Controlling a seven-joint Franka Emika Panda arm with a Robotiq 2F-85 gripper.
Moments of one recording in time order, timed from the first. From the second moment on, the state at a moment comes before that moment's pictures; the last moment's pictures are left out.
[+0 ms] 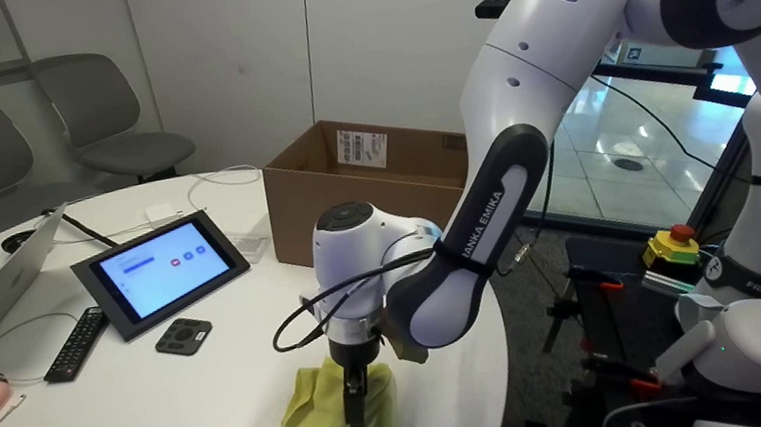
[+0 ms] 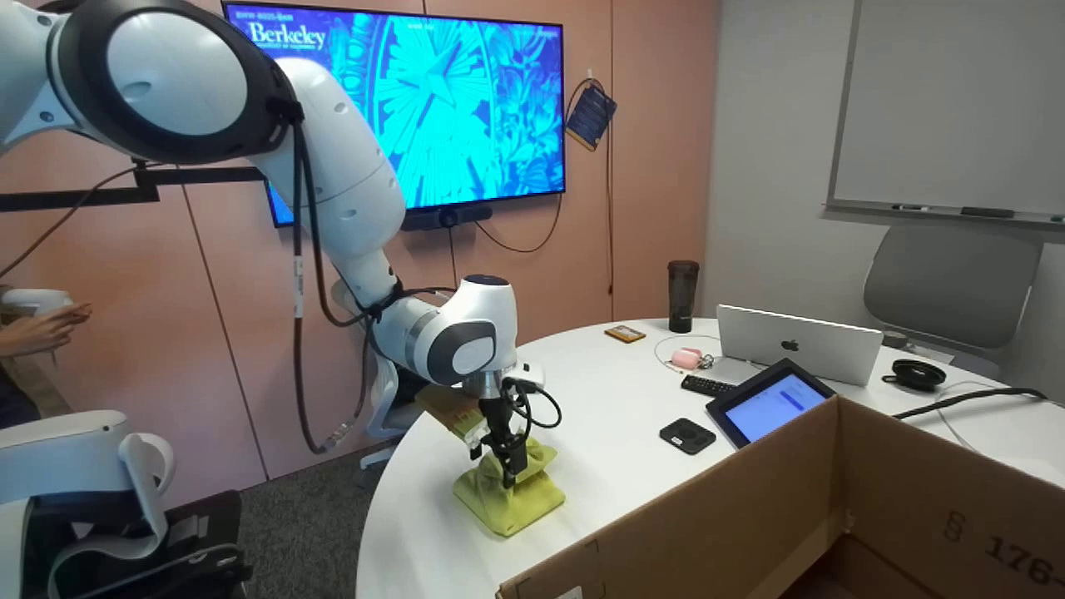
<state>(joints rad) 0.30 0.83 0.09 -1.86 -0.07 2.68 0.10</state>
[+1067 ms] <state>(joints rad) 0.41 0.99 -0.01 -1.69 -0.10 2.59 0.19</state>
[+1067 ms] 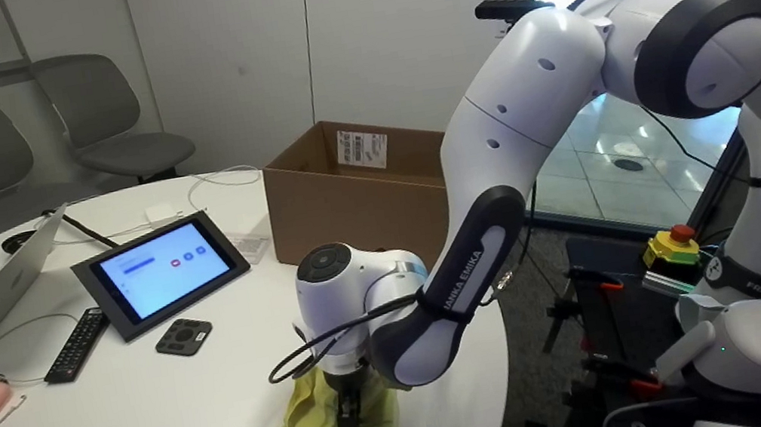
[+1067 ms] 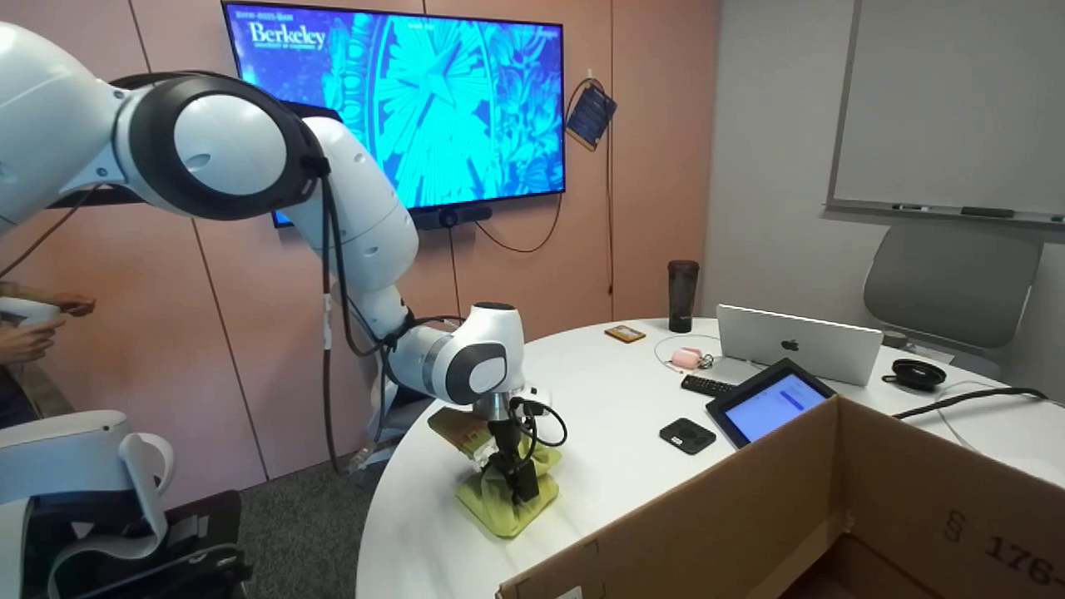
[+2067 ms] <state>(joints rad) 0.33 0.82 -0.01 -1.80 -0.09 2.46 0.19</state>
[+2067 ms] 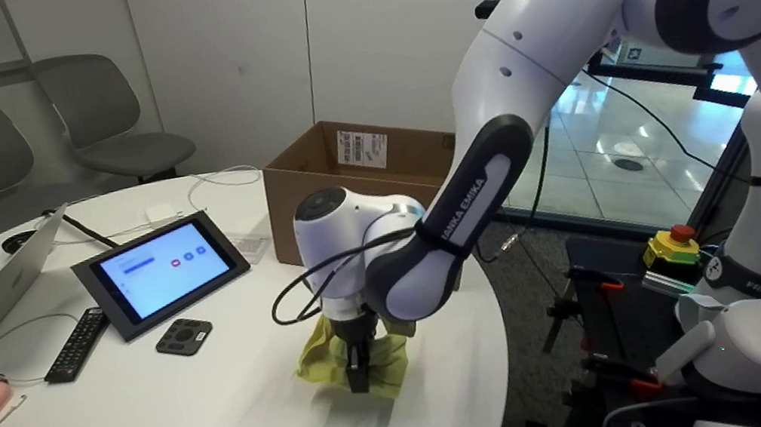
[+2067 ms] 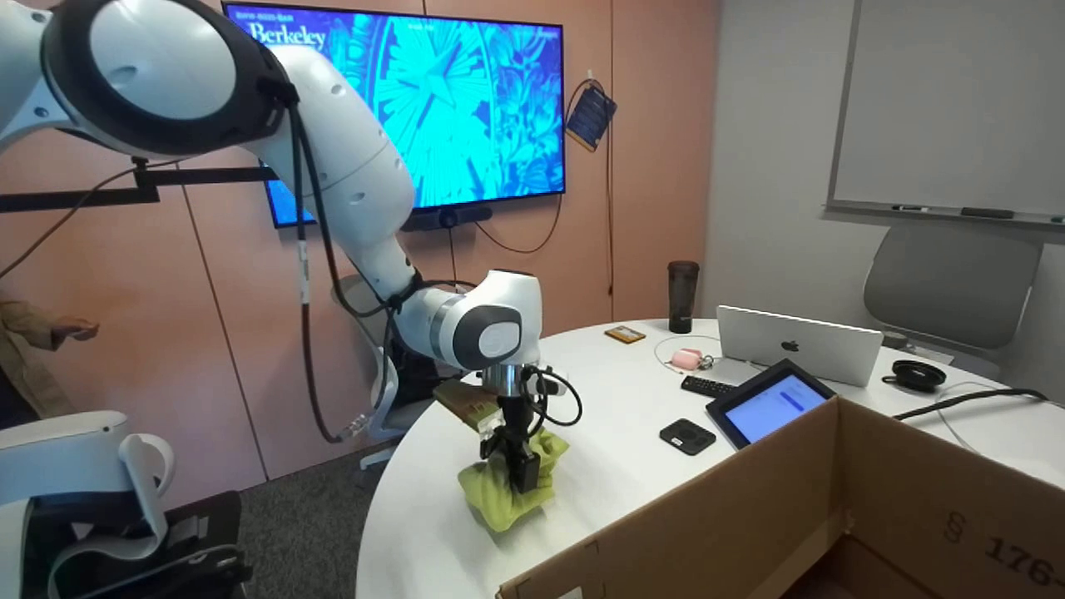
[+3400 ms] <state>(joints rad) -0.02 0.11 -0.06 -2.04 0.12 2.29 0.27</state>
